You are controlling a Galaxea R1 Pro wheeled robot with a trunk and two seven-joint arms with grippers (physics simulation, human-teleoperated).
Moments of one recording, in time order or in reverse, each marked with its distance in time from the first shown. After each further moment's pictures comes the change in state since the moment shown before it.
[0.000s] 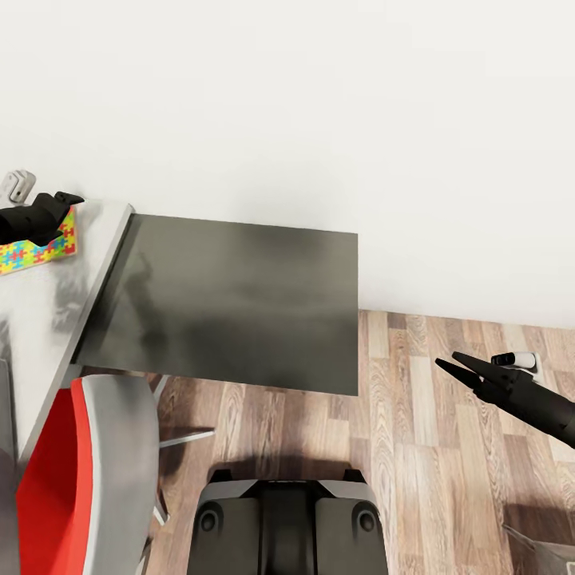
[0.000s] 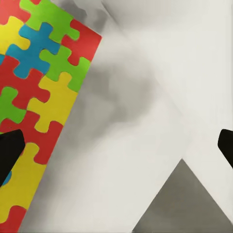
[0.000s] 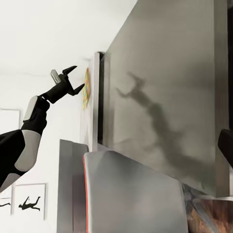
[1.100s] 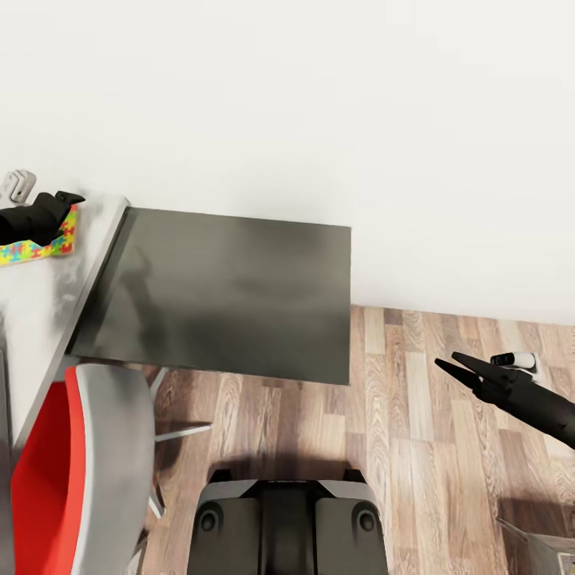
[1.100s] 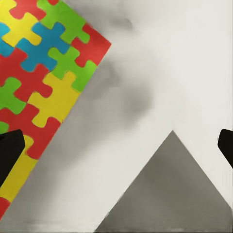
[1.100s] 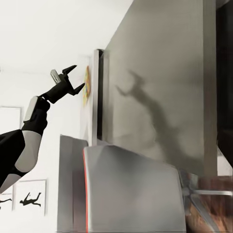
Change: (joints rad) left arm 0.013 0.000 0.001 -0.022 0.016 -0.002 -0.001; right arm 0.000 0.002 0.001 0.000 0.000 0.000 0.000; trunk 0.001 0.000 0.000
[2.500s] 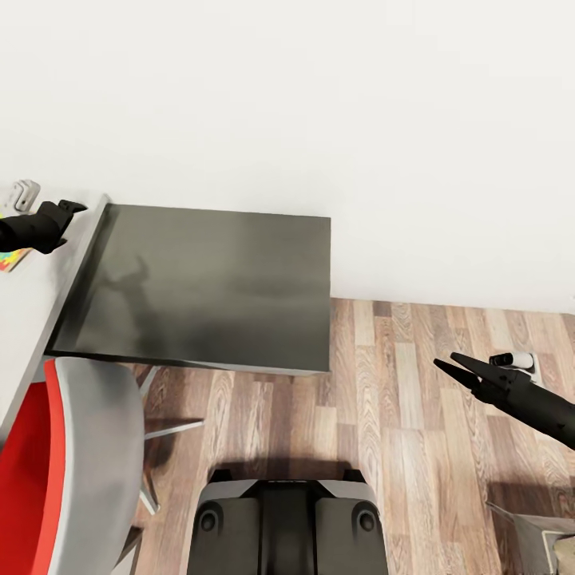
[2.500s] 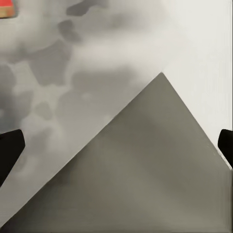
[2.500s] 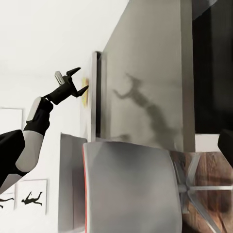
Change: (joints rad) left arm 0.006 0.000 0.005 0.040 0.003 0.000 0.000; right arm 0.000 0.001 0.005 0.000 0.000 0.000 0.000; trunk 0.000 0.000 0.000
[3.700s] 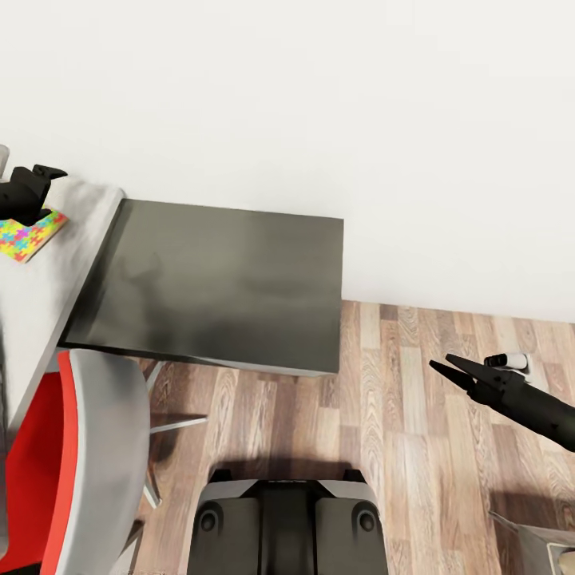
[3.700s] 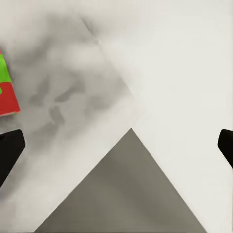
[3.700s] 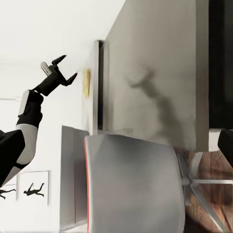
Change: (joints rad) left arm -0.069 0.009 0.036 -0.054 0.034 0.017 0.008; right arm -0.001 0.004 0.019 0.000 0.002 0.000 -0.003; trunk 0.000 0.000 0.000
